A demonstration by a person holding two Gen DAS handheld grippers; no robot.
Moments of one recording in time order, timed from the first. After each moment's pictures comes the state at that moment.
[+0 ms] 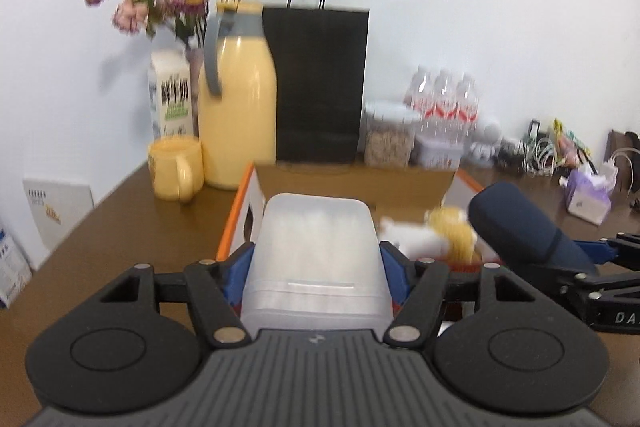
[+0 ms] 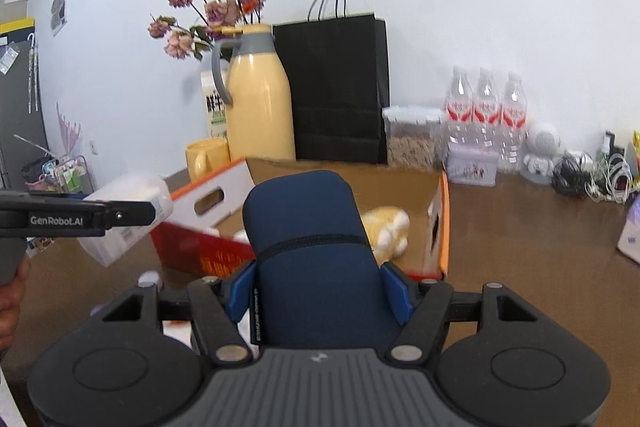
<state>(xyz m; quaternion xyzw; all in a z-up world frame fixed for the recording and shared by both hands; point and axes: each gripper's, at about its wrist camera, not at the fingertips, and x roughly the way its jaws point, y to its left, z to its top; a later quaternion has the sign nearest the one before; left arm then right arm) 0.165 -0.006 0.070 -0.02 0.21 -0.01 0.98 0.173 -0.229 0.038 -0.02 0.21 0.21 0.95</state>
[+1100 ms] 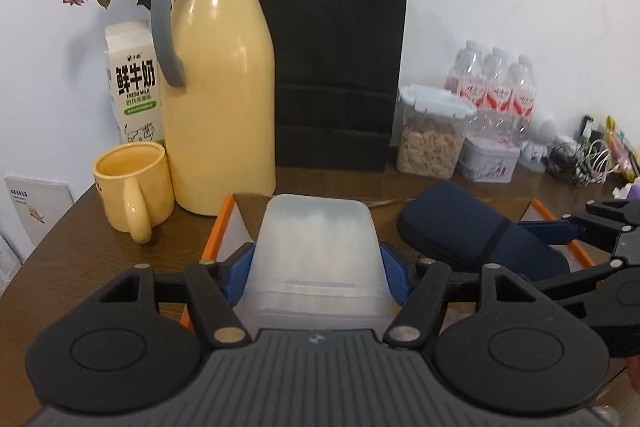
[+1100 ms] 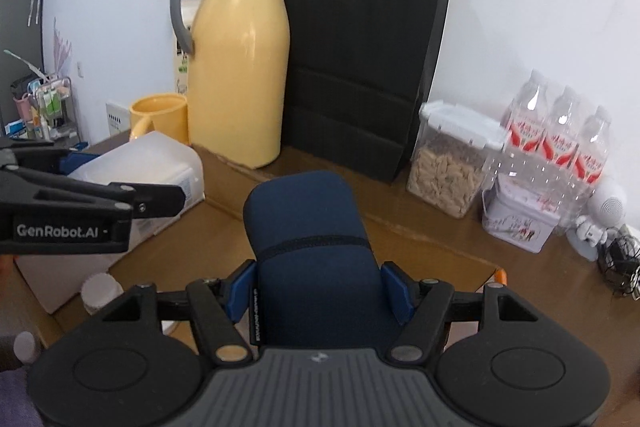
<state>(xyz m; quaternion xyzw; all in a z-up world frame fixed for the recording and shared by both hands) 0.339 -0.005 0.046 -0.02 0.26 0.01 0.96 0.379 -0.154 0.022 -0.14 0.29 0.22 0.92</state>
